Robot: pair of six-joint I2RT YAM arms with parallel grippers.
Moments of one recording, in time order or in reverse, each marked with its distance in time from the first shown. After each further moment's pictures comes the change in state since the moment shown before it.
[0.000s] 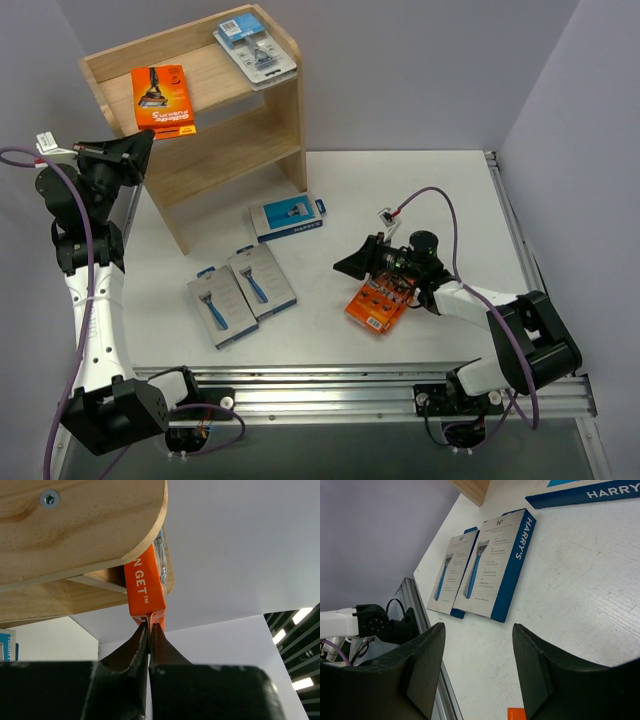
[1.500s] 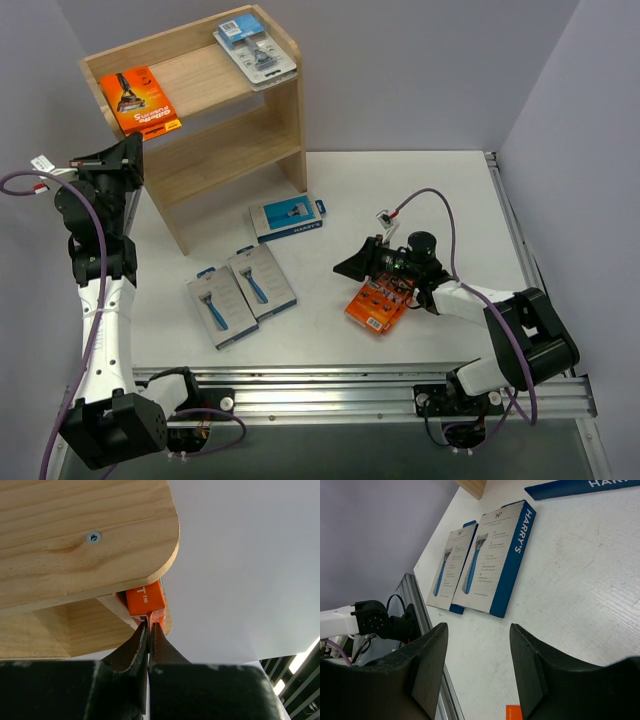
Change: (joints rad) left arm -0.070 -0.072 -0.140 0.134 -0.333 -0.031; right arm 0.000 0.022 0.000 -0.002 -0.016 0.001
